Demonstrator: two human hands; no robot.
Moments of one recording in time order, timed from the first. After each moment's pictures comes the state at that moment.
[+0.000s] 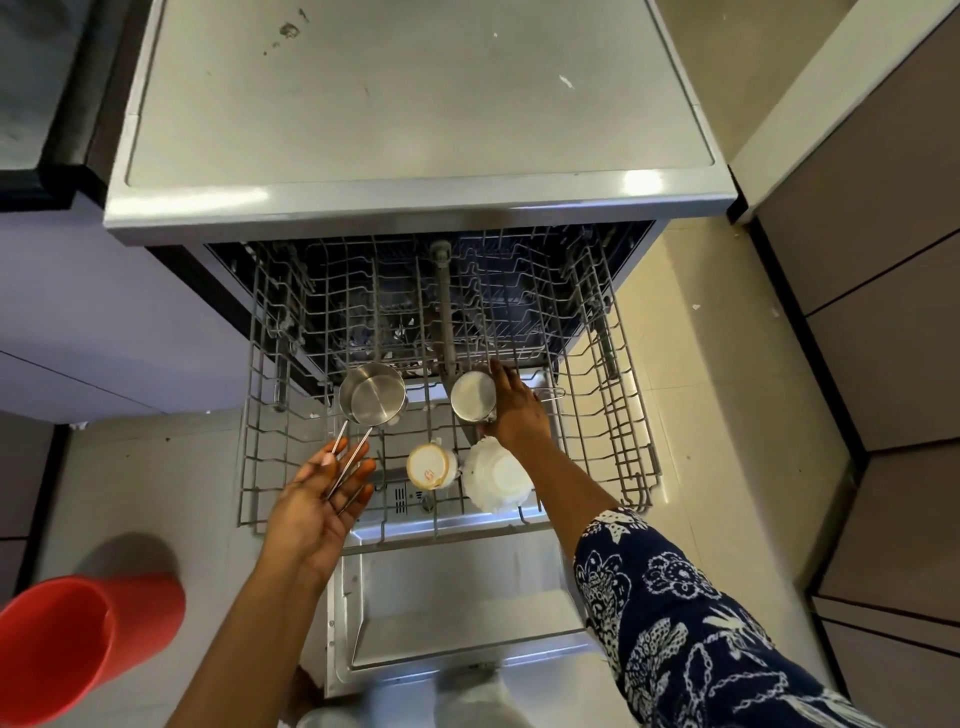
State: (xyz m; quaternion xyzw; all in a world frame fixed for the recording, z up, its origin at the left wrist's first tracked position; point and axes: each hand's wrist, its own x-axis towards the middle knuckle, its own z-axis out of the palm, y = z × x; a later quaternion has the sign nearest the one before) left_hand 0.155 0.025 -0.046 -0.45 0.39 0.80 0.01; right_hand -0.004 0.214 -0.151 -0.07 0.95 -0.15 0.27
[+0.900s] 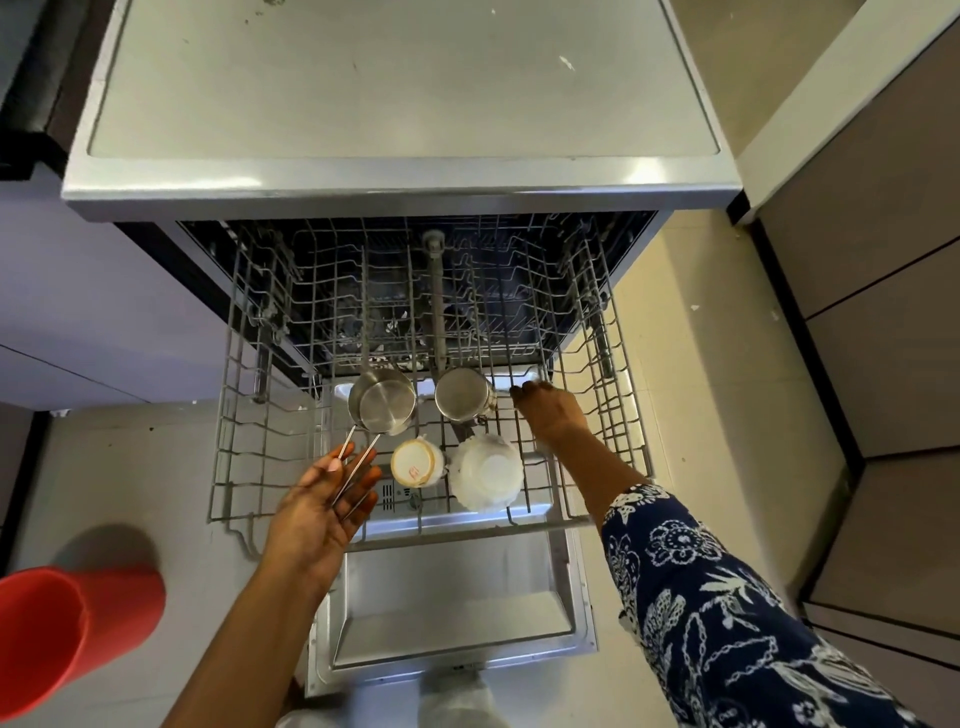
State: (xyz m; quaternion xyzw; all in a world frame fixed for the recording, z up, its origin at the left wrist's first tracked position) left_hand 0.157 0.045 -0.065 -0.45 0.39 0.80 0.03; right_hand -0.025 0.267 -0.160 -0.26 0.93 0.13 0.23
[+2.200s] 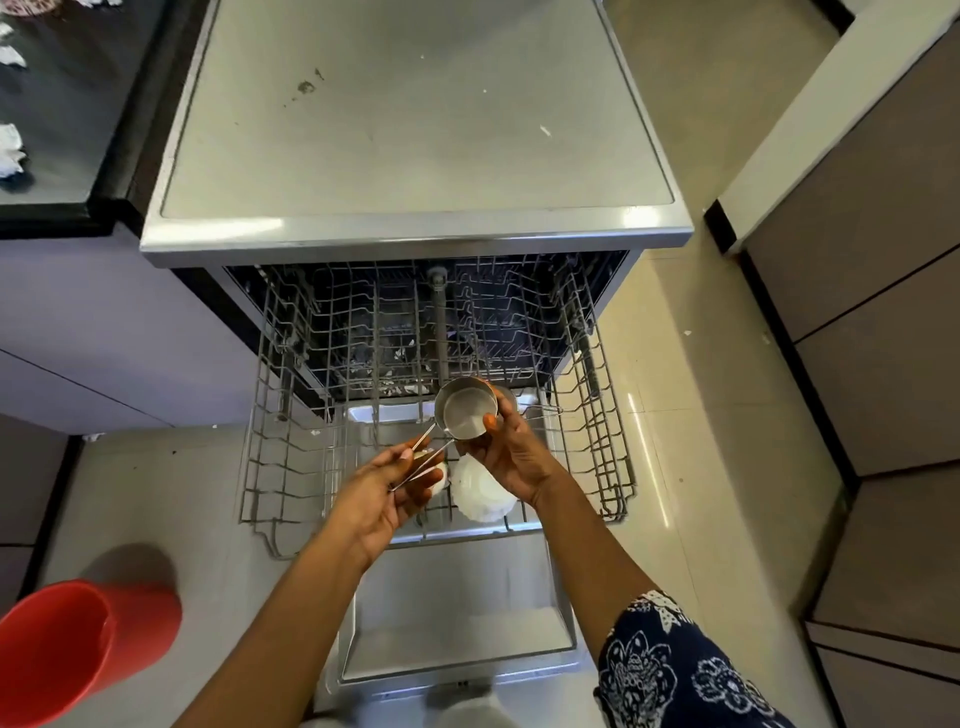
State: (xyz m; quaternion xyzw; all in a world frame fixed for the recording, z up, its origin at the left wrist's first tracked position) left_hand 0.135 0.078 -0.028 -0.41 0.41 0.80 0.14; right_hand 0.043 0.238 -0.083 0.09 0.37 -0.83 0.40
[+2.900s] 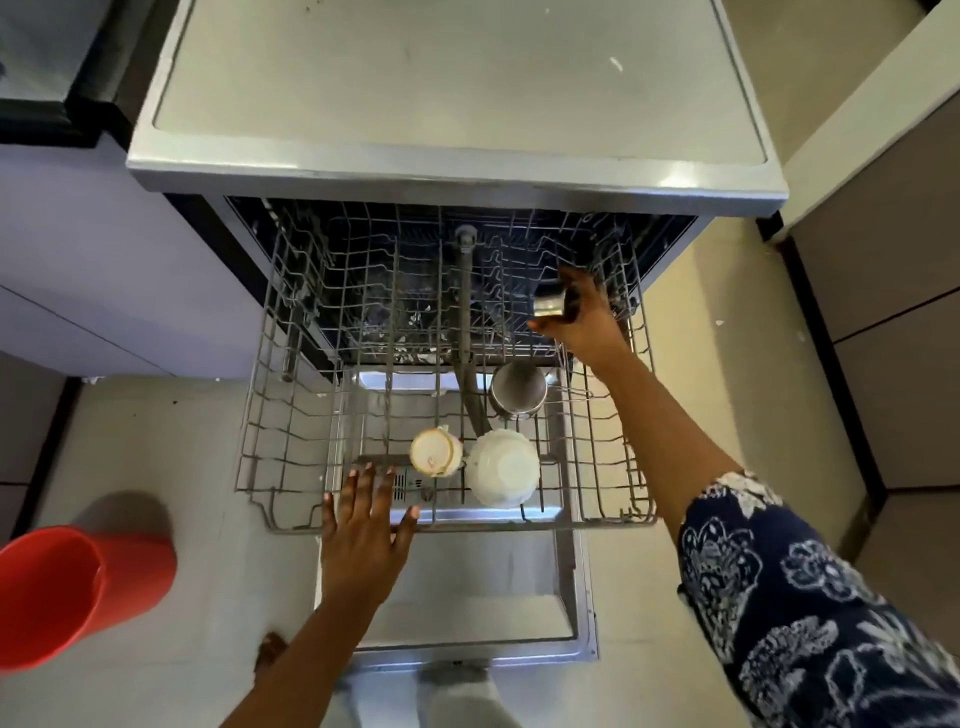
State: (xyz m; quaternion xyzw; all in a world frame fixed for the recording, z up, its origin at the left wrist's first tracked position) left_hand 0.212 0.062 -0.173 -0.18 0.96 0.17 0.12; right_hand -0.079 0.248 -0.077 -0.04 0.85 -0.49 0.18
